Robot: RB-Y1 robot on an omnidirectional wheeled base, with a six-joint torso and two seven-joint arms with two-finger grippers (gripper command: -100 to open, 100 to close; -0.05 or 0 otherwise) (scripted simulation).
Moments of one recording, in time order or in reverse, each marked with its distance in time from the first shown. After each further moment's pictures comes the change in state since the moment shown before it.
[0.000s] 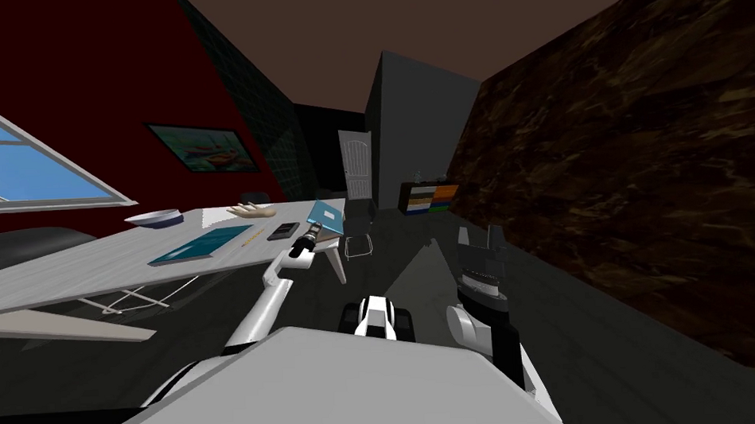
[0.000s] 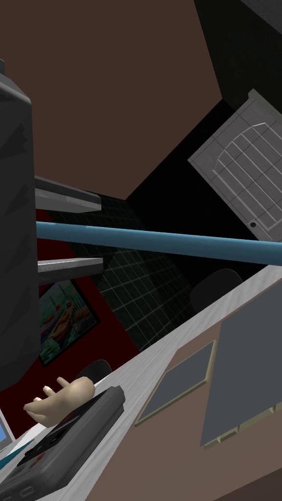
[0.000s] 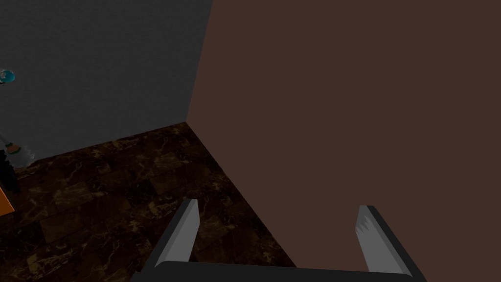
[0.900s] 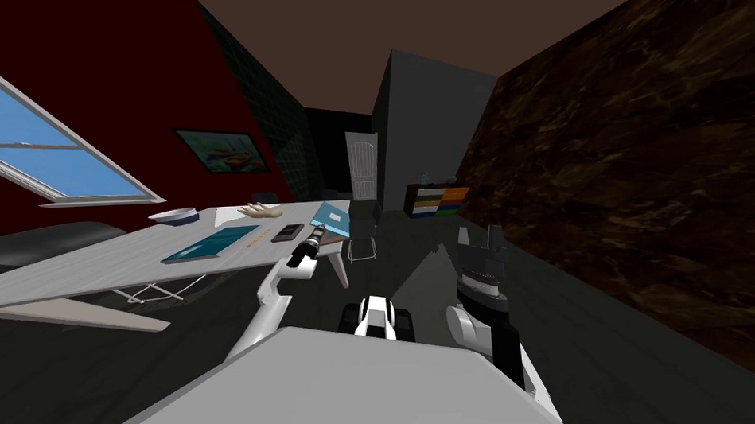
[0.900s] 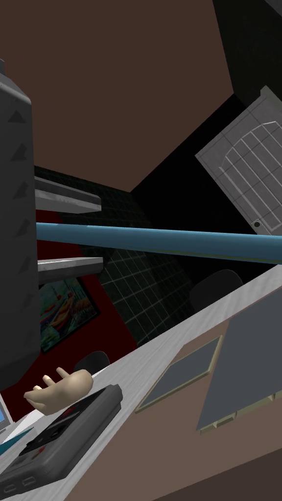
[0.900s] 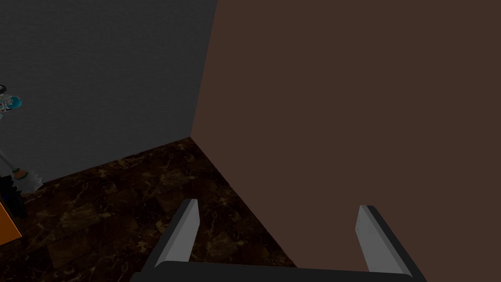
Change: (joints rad) left arm 0.151 -0.086 -0.066 -0.270 -0.005 0.100 0.005; right arm 0.000 0.000 0.000 0.000 0.000 0.000 0.000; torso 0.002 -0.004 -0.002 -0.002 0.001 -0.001
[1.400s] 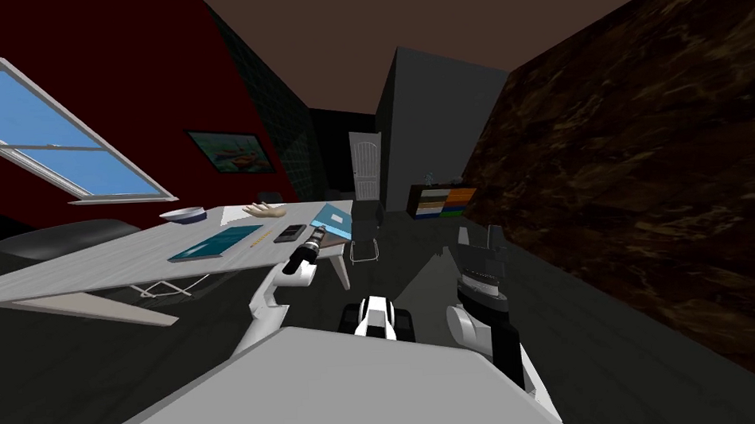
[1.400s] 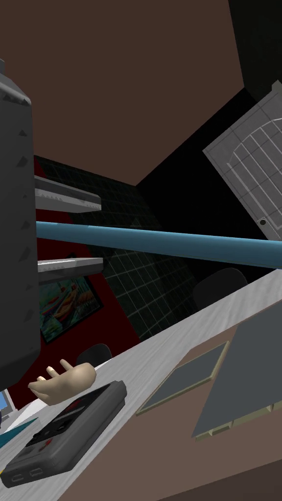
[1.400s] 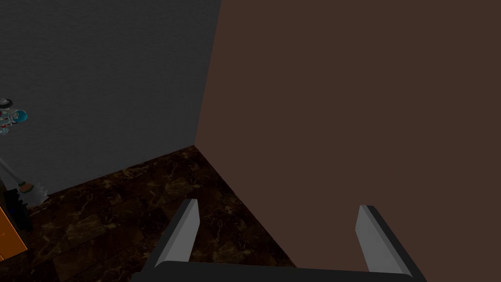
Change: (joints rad) left arm 0.084 -0.039 -0.031 -0.140 0.000 0.046 0.005; right arm 0.000 0.000 0.000 0.000 0.000 0.000 0.000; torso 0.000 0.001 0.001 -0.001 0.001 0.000
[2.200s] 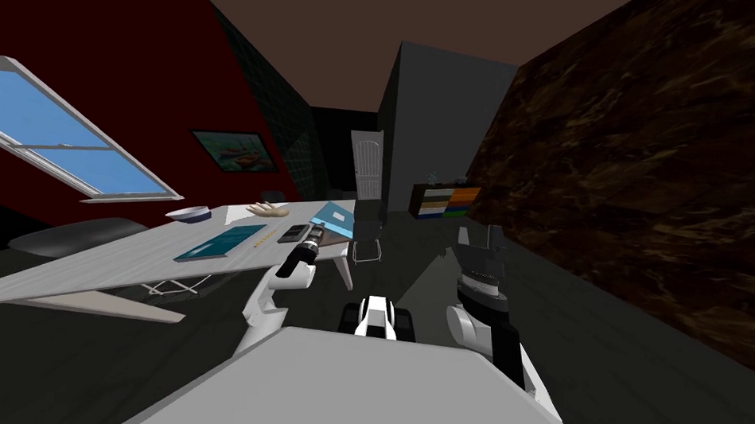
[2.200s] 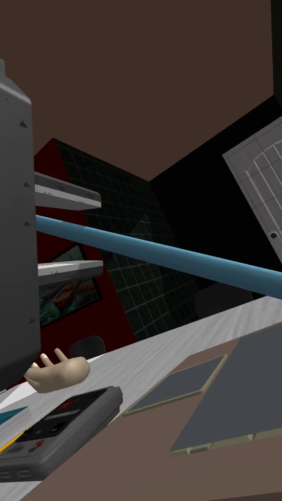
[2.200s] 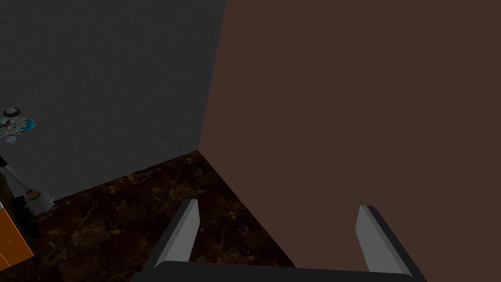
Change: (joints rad) left arm 0.030 -0.039 0.001 -0.097 0.046 -0.003 0.047; right arm 0.000 0.000 0.000 0.000 0.000 0.000 0.000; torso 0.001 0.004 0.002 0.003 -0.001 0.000
